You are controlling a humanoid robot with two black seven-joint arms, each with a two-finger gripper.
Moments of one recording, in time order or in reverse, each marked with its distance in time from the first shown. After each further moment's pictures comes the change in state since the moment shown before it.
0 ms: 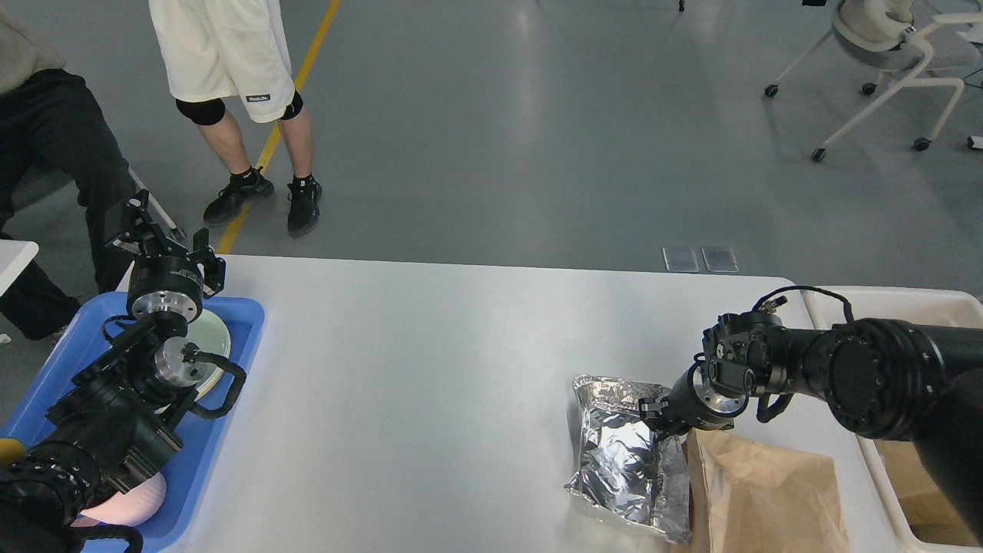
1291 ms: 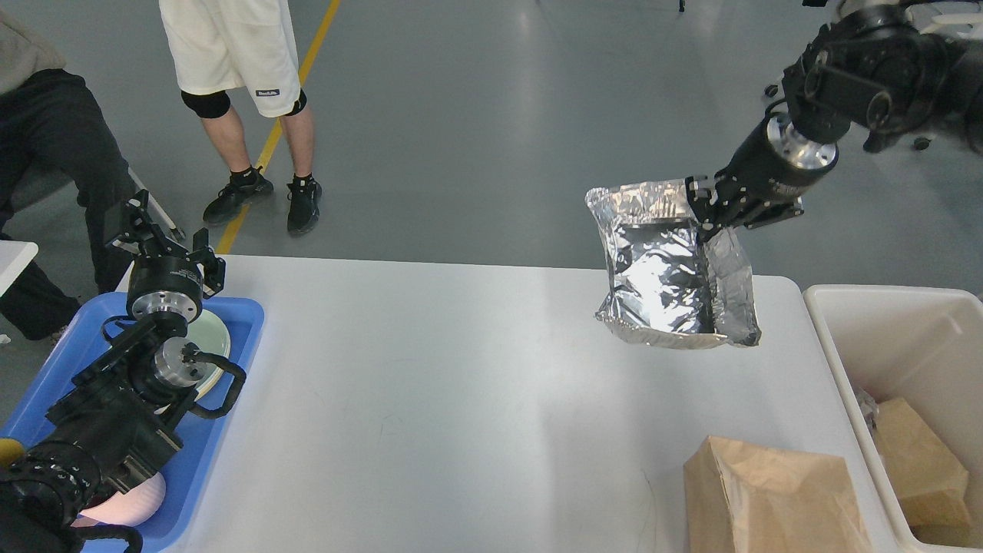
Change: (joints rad) left arm 0.000 0.000 0.000 0.000 0.000 0.000 0.000; right arm 0.734 -0.181 -0.026 0.051 -0.020 0.452 -0.004
